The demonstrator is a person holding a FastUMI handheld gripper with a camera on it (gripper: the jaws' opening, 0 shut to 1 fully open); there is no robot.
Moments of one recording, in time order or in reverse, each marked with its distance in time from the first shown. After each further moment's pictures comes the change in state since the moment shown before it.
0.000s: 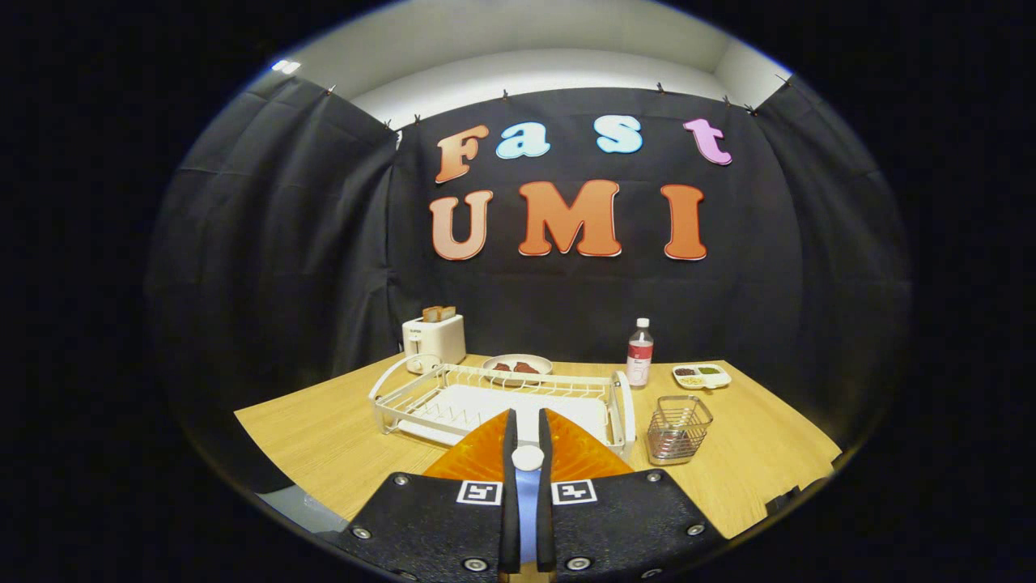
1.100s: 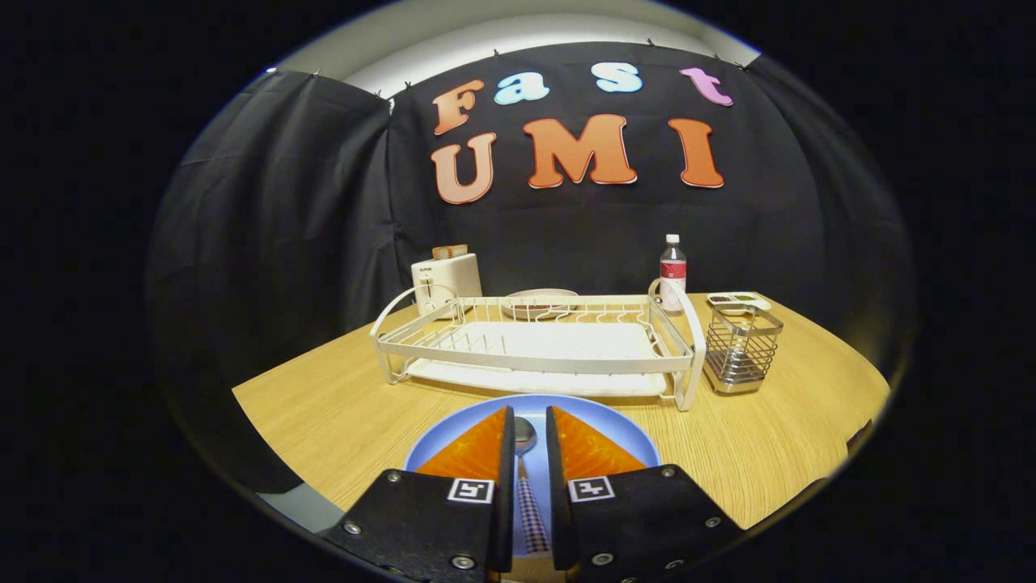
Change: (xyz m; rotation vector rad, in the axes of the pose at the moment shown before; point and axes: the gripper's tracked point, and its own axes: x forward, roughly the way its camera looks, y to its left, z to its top) arm 0.031 0.019 -0.110 0.104 0.179 0.034
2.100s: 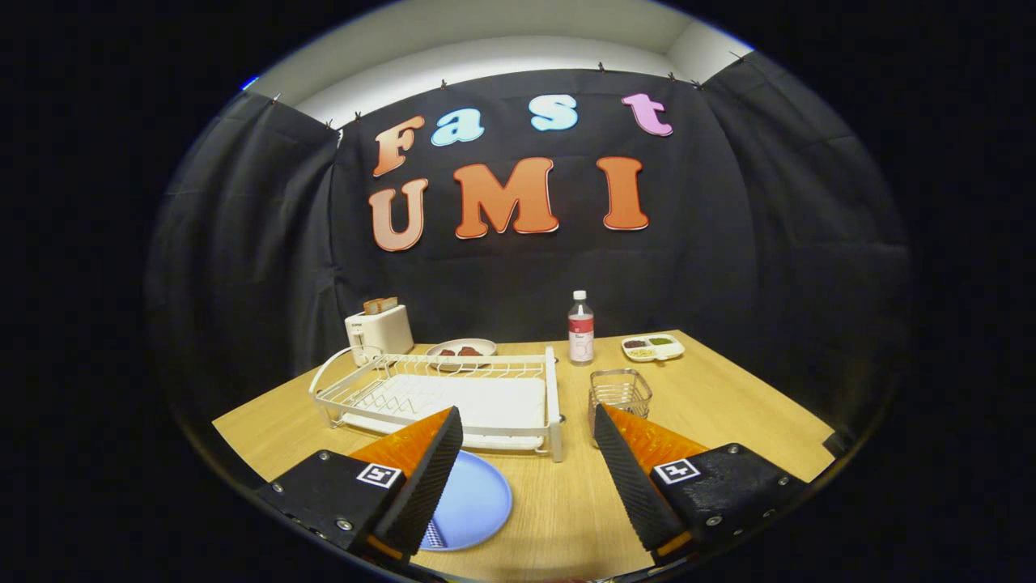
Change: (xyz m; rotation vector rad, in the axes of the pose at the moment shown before) arm -0.060 -0.120 0.099 -0.002 -0.140 -0.214
